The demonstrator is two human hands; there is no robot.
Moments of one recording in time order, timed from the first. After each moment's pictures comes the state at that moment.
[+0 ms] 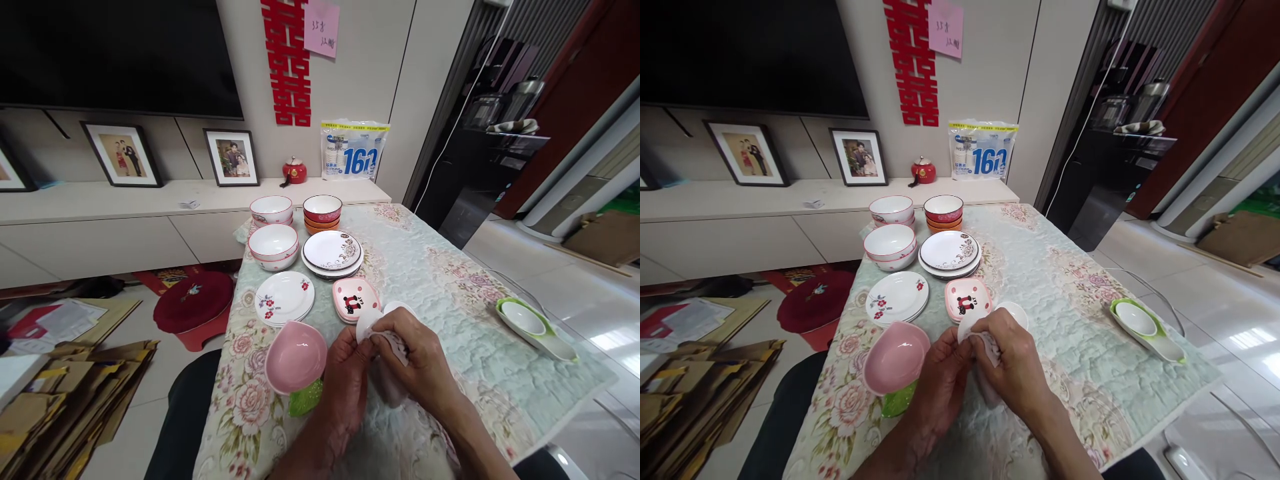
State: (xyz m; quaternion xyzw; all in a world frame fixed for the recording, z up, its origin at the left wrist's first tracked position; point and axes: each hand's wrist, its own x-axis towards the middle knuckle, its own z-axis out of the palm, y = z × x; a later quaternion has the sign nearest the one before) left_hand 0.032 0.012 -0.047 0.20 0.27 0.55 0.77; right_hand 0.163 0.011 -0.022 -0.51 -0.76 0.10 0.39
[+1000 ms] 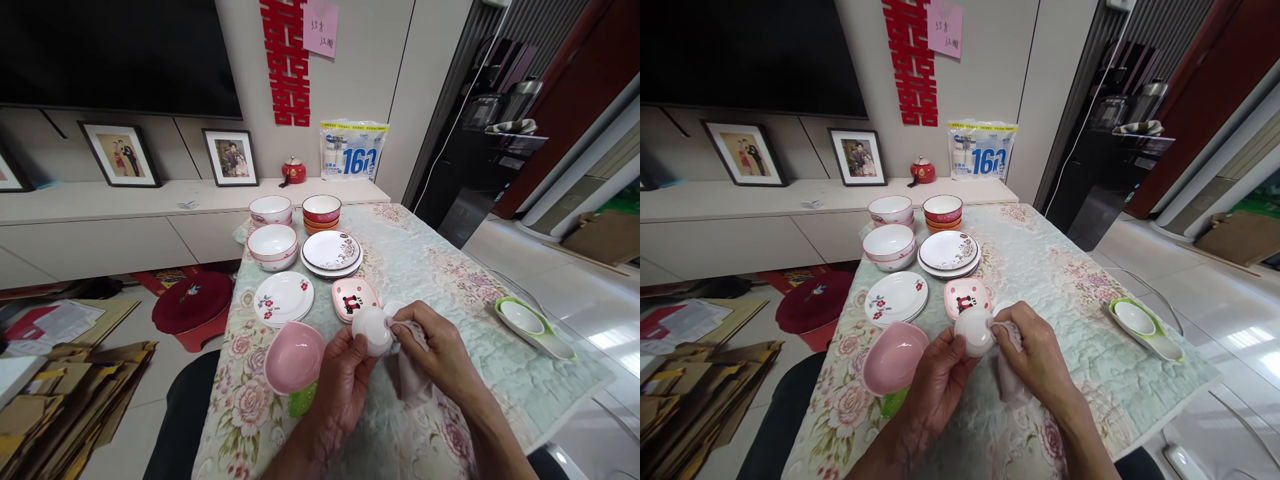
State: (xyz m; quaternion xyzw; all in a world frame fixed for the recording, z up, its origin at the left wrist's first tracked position) left_hand 0.027 0.016 -0.045 0.15 0.26 0.54 0.79; right_hand 0.192 0.014 -0.013 -0.56 -0.73 0.13 0.36
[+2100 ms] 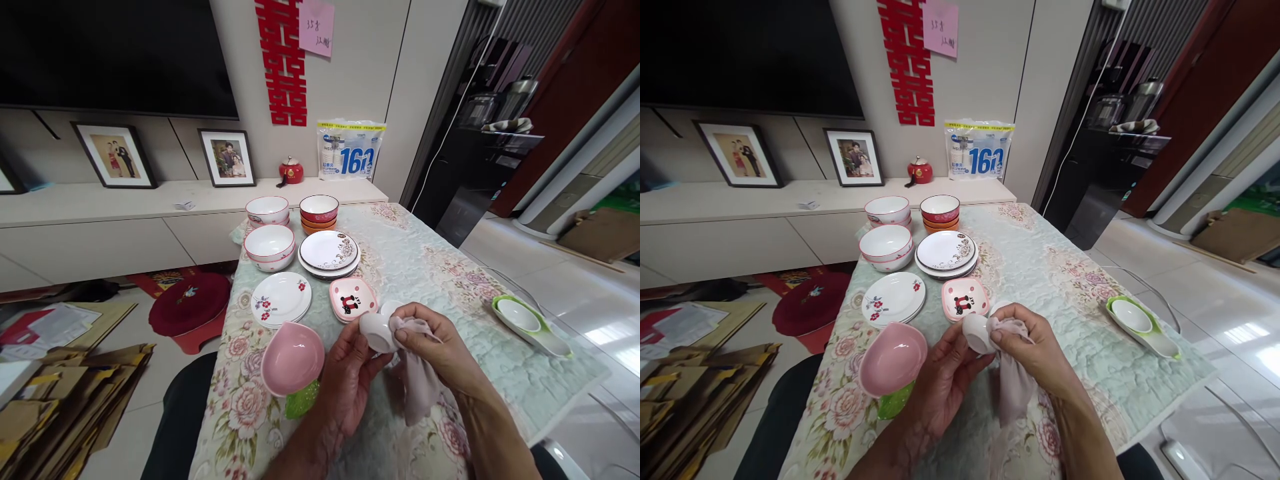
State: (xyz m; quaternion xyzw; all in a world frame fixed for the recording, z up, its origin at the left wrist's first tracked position) left_hand 0.029 0.013 -0.051 0.18 0.25 0.51 0.80; right_hand 0.197 0.015 -0.018 -0.51 -0.50 0.53 0.46
